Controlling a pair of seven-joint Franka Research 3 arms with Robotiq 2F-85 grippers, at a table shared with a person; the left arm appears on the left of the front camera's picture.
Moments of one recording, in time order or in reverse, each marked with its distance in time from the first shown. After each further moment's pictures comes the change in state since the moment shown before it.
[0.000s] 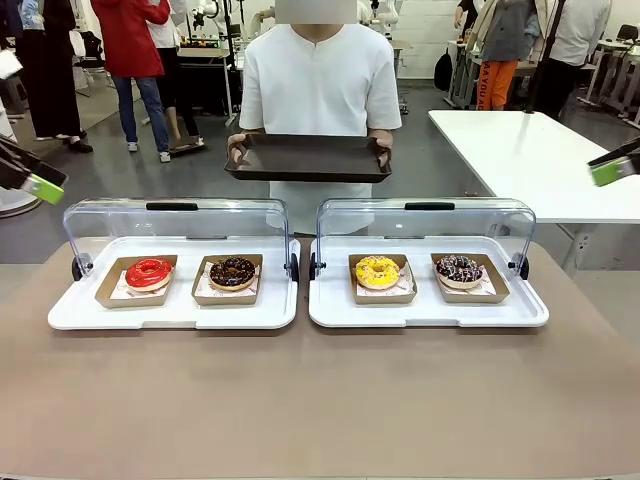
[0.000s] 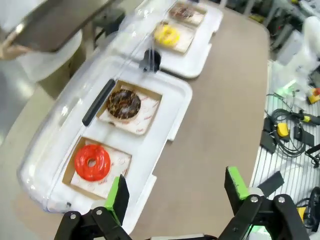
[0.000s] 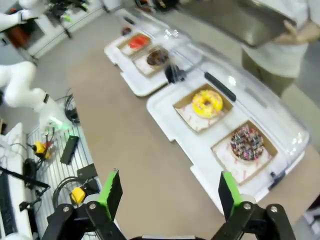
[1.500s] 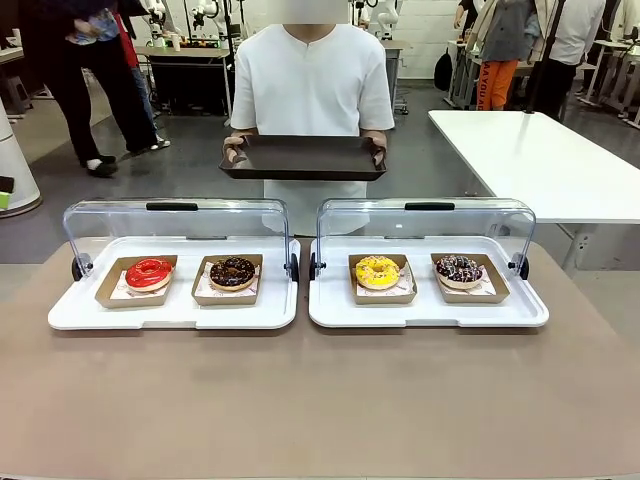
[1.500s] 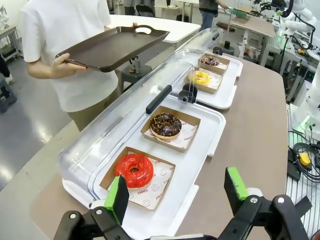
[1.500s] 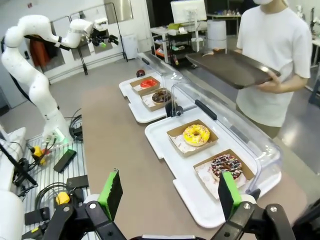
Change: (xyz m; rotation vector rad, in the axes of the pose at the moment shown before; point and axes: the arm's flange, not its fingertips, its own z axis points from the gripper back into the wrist) left arm -0.117 0.069 0.033 0.078 -0.348 0.001; right arm -0.097 -0.038 0.069 0.040 -0.308 0.145
